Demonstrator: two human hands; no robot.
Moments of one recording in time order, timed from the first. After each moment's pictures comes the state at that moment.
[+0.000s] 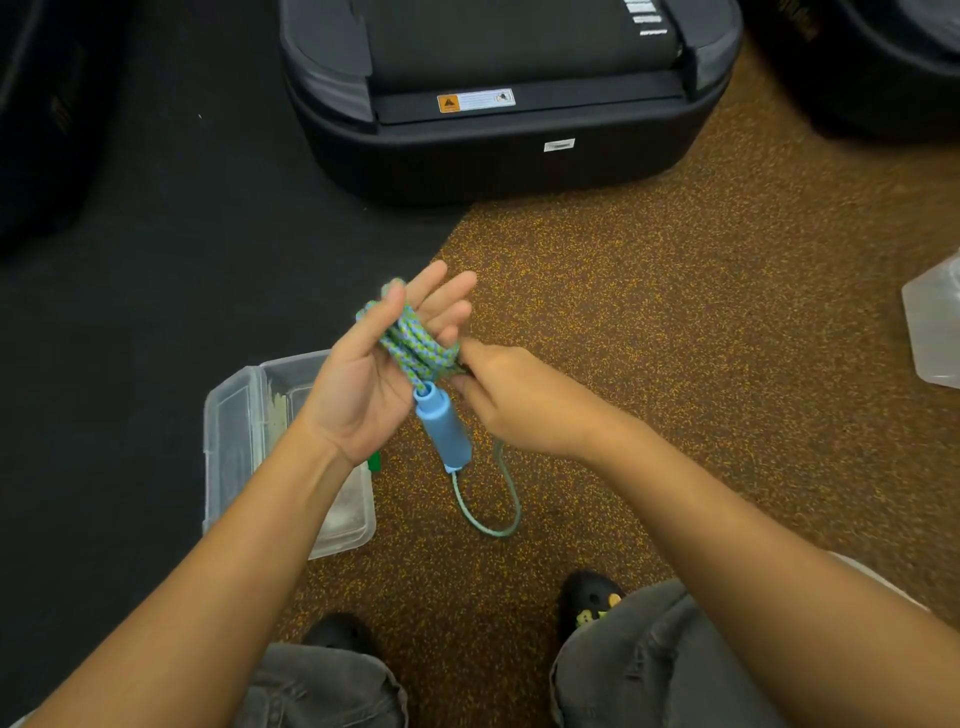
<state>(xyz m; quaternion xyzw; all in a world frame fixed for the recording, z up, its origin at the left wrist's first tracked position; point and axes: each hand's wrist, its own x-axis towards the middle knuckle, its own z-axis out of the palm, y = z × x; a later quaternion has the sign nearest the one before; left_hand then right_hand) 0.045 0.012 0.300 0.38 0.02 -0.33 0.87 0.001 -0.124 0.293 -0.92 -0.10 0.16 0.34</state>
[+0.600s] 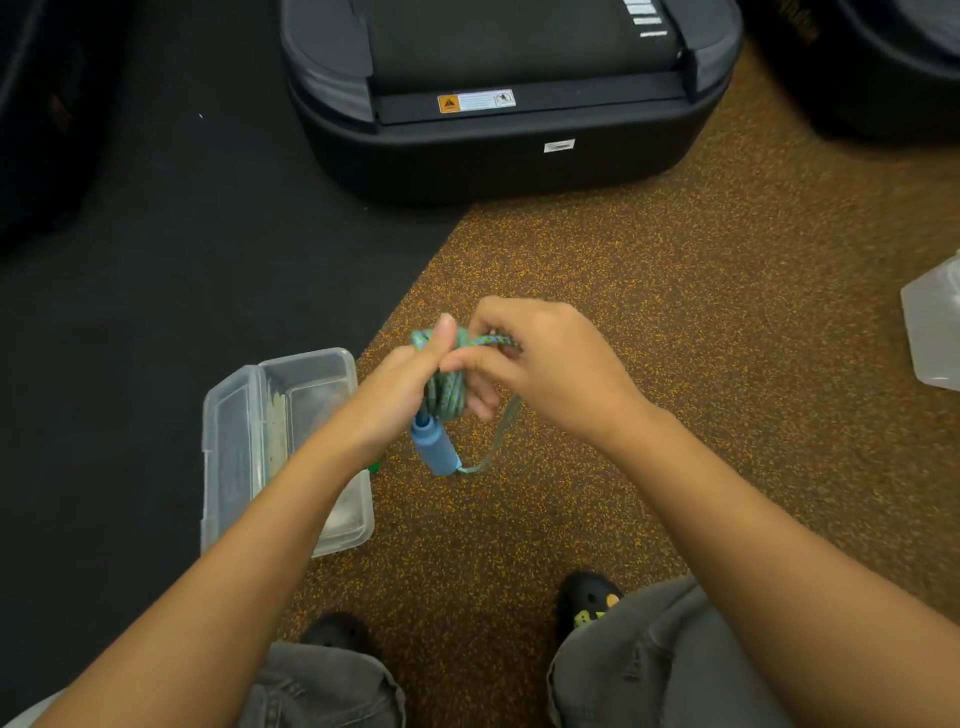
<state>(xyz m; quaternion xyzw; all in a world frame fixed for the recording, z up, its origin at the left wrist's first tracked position) 0.035 0.005 0.288 0.70 -0.11 -0.37 0.61 0.001 -0.142 0.318 -0.94 -0.07 -0.02 0.34</state>
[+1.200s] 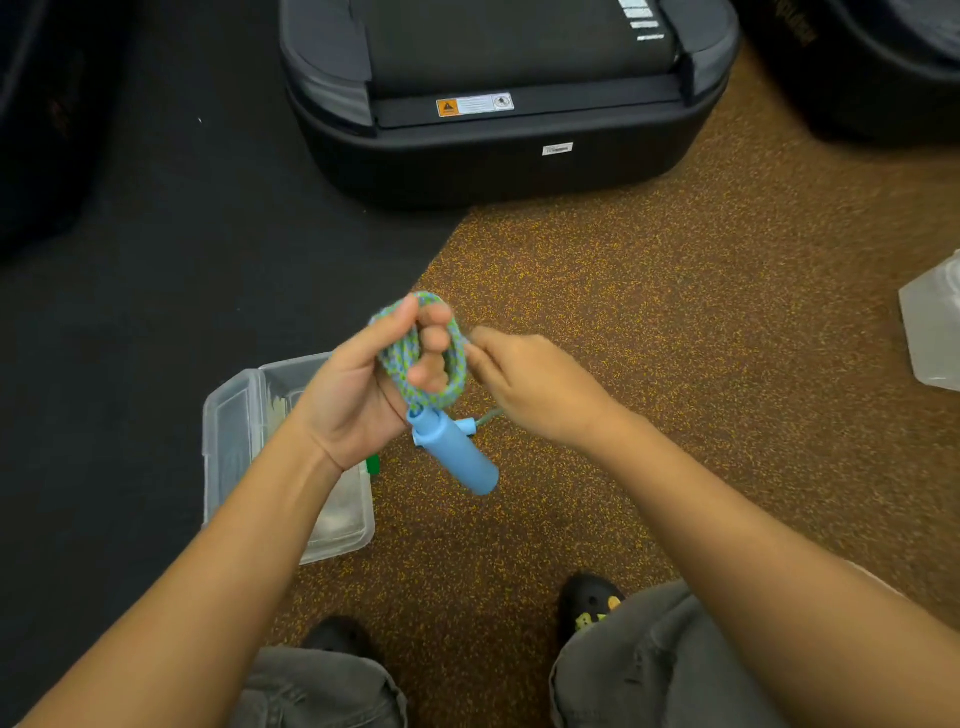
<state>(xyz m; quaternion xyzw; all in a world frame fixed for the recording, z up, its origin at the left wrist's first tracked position) 0.045 0.020 0.299 0.36 -0.05 -0.41 0.83 0.006 -0.134 0.293 -0.94 -0.04 0.09 0.32</state>
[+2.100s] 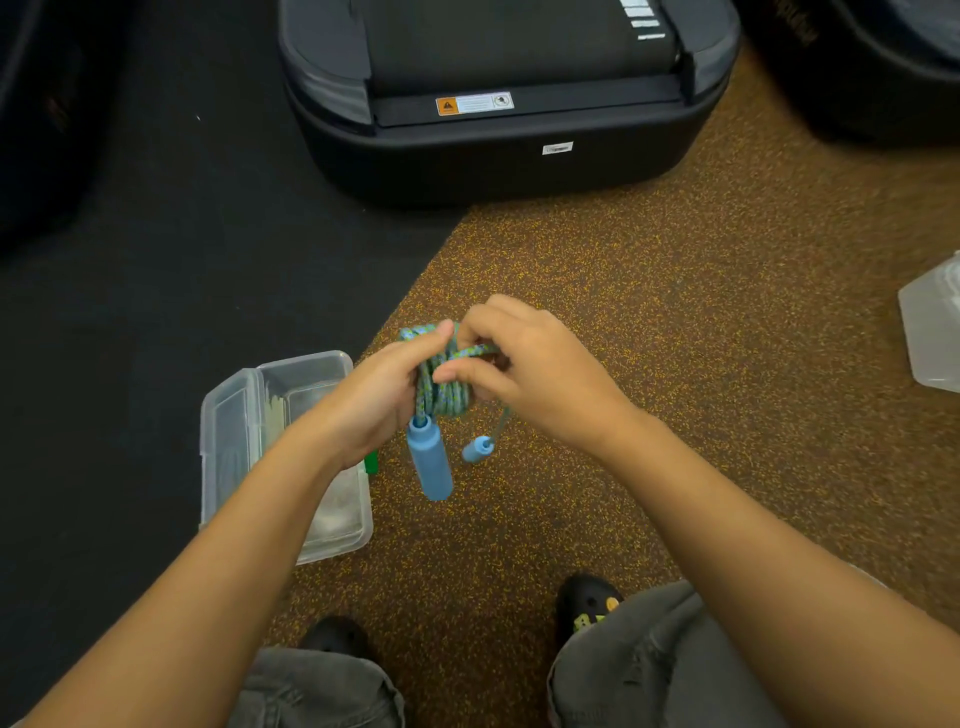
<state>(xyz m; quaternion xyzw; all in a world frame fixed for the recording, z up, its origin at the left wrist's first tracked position) 0.040 0.006 0.303 0.59 -0.03 -0.43 0.68 0.005 -0.138 0.306 -0.93 -0.11 -0.03 0.36</state>
